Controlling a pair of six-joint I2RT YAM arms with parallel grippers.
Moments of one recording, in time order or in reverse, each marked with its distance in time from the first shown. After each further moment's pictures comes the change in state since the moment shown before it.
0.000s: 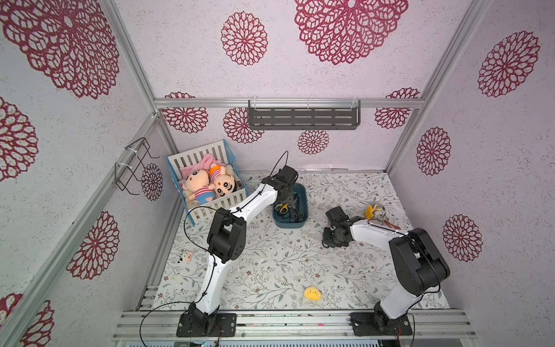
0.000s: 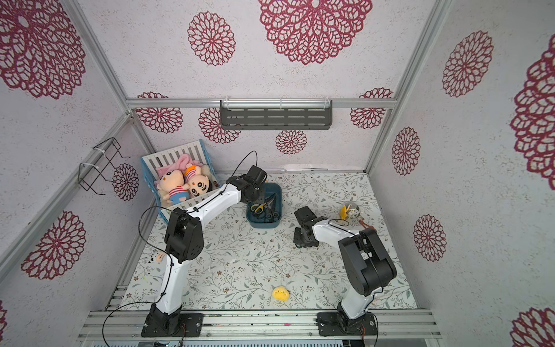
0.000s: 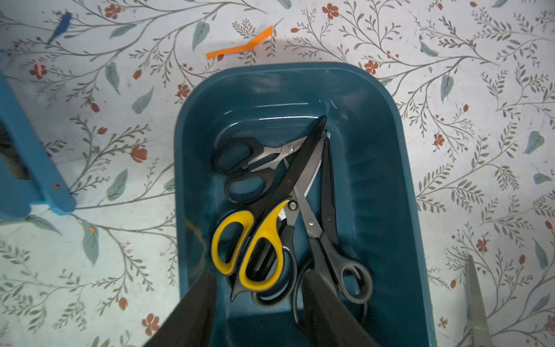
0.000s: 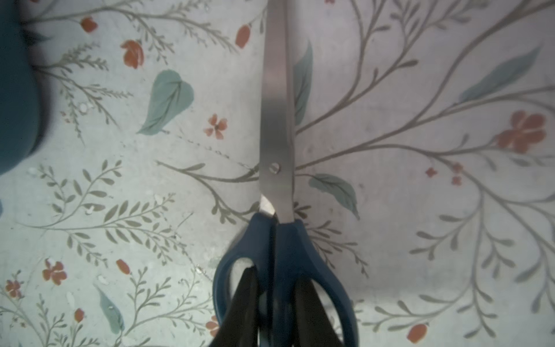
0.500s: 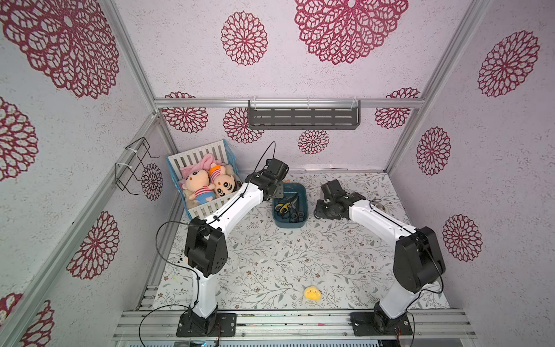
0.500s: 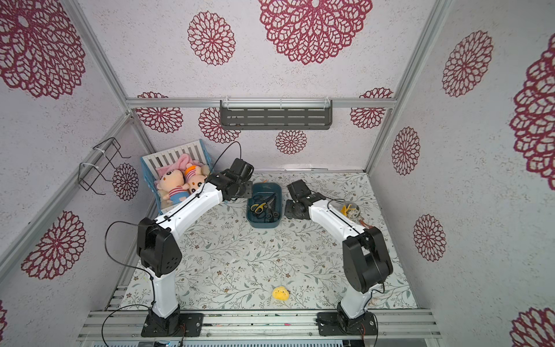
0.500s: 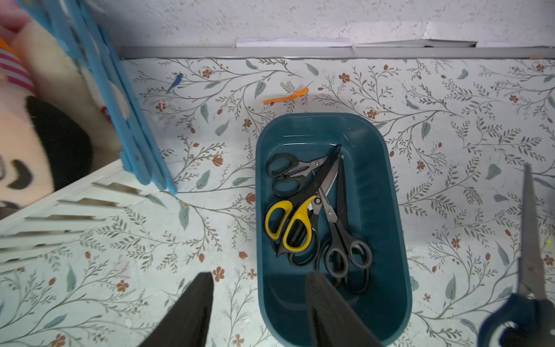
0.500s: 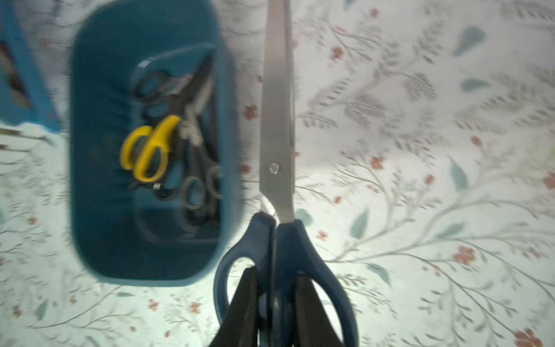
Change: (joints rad) left arm 0.032 -0.261 -0.146 -0.018 -0.092 -0.006; right arm -0.006 0.012 0.335 -0.139 0.032 -0.005
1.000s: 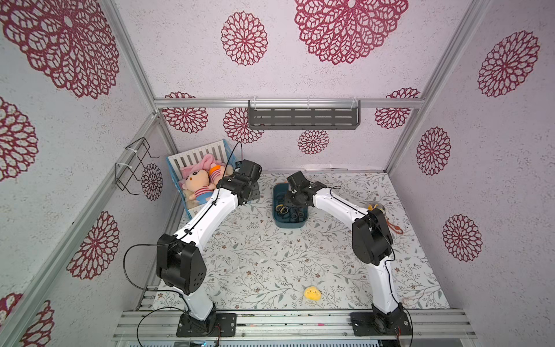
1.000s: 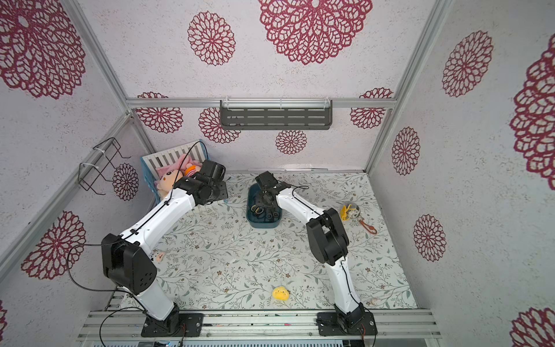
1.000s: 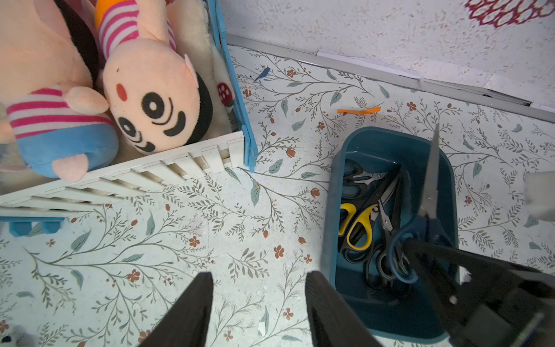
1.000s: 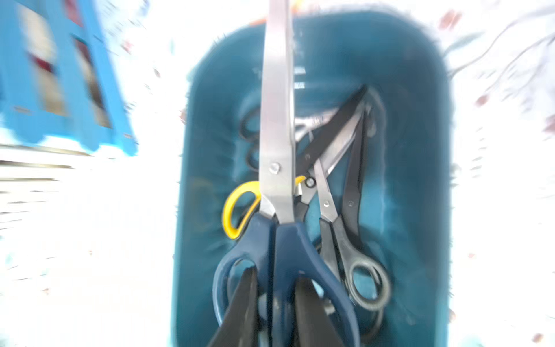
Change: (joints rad) left arm 0.147 -0.288 -0.267 -0.011 -0.023 -0.072; right arm 0.186 0.446 0.611 -0.047 -0.005 0.024
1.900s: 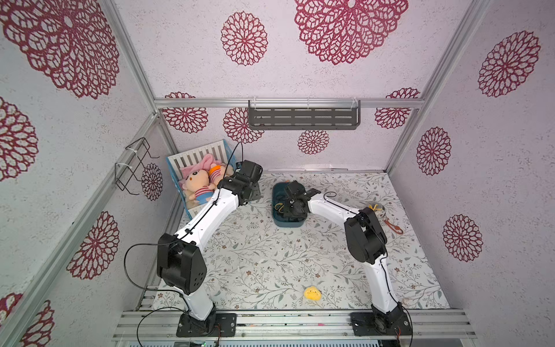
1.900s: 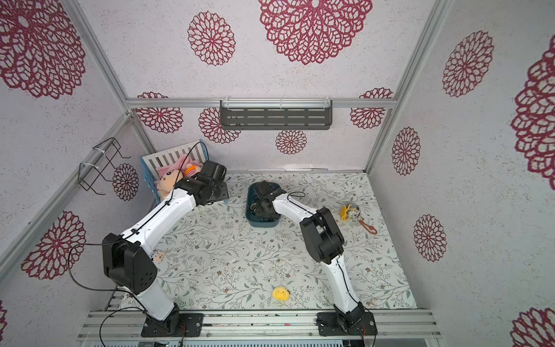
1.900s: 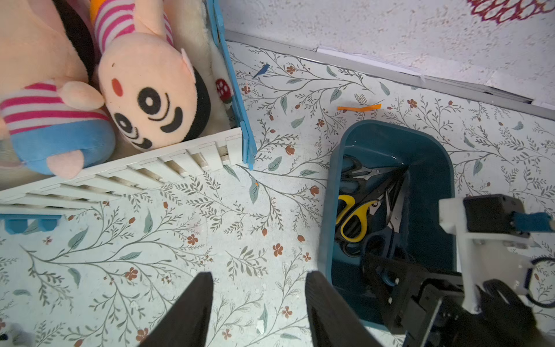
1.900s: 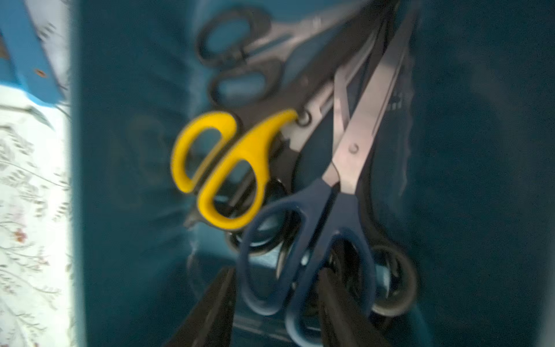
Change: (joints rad) left arm -0.009 0.000 -0.006 -0.003 -0.003 -0.006; right arm 0.019 0.086 -0.089 0.000 -0.031 0.046
